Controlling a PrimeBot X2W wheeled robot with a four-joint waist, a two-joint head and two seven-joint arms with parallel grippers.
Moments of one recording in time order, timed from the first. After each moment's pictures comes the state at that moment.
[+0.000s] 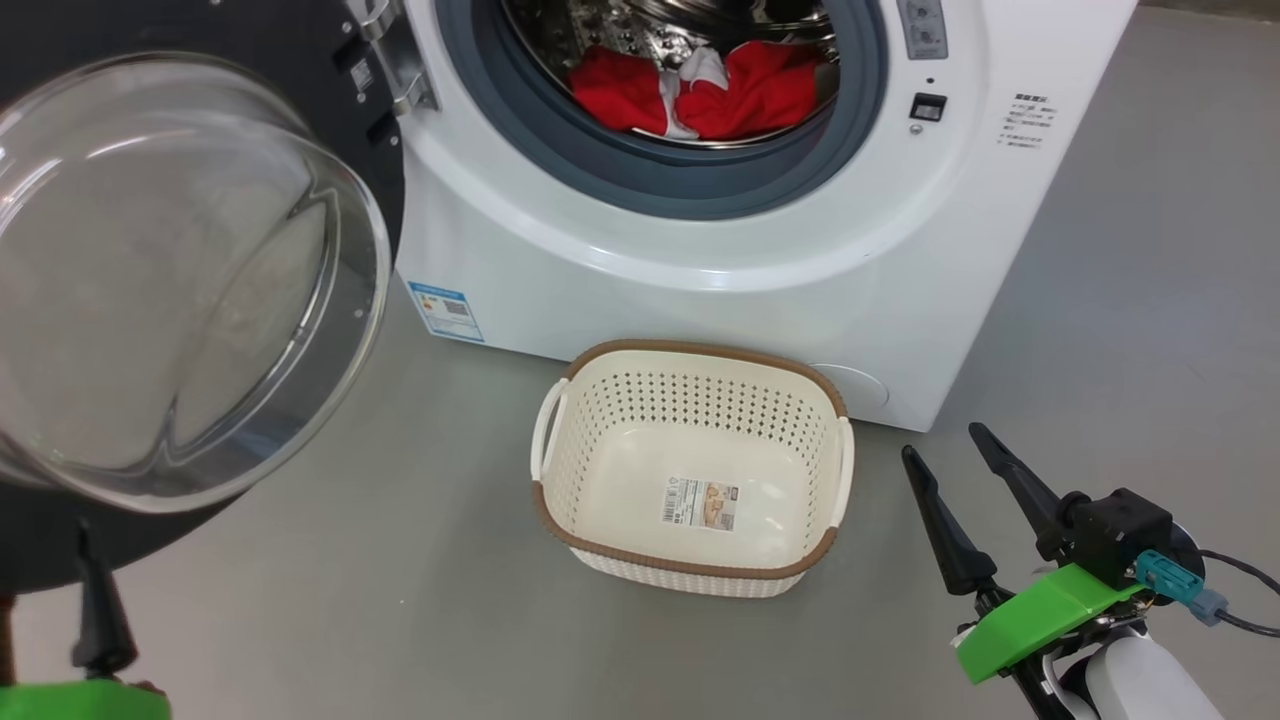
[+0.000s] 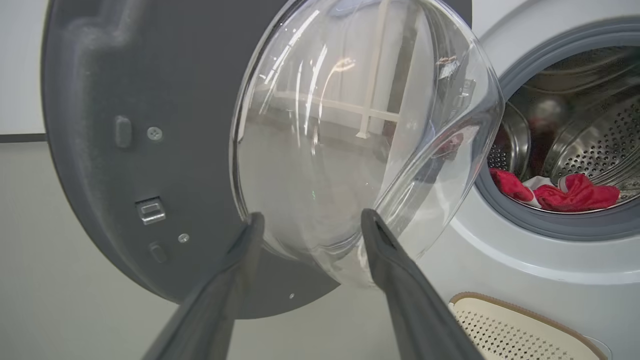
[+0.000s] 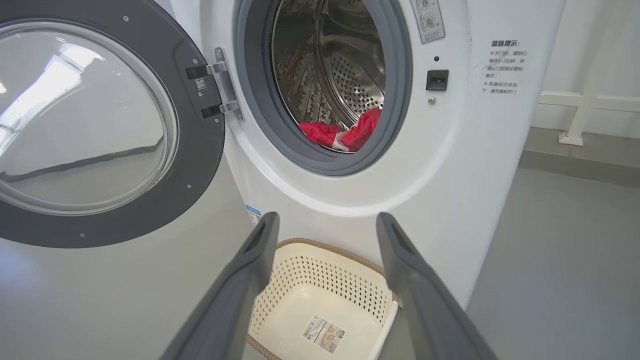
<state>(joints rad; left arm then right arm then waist) -0.15 0.16 0.26 0.38 -0.35 -0.13 -0.26 -0.20 -0.22 0.18 0.26 0.30 0.13 -0.25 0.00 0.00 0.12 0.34</state>
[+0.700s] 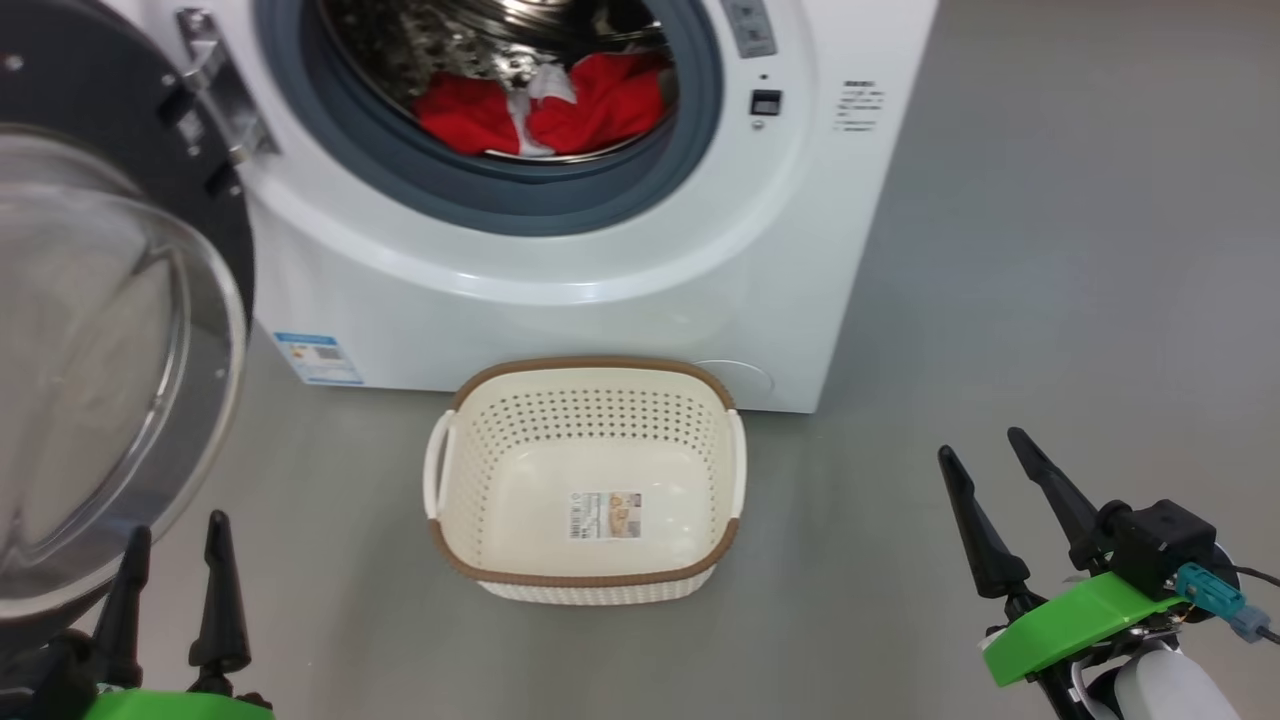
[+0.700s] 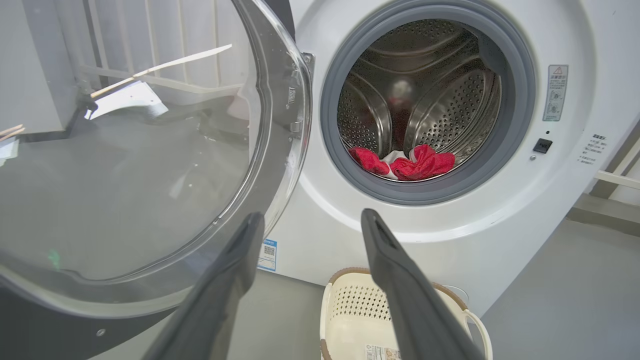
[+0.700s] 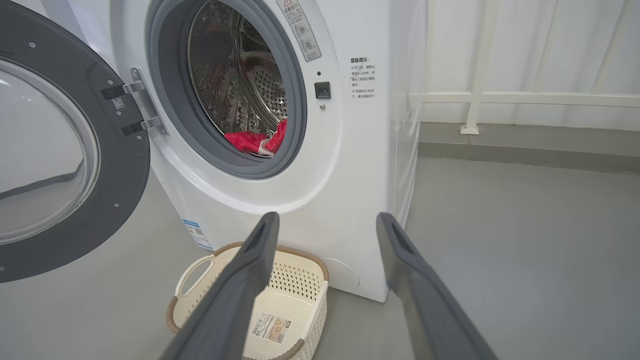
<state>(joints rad) -0.06 0.13 0.08 0.23 -0.38 -0.13 -0.26 -0.16 -0.21 0.11 0.23 0.30 0.13 -0.25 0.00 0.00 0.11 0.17</state>
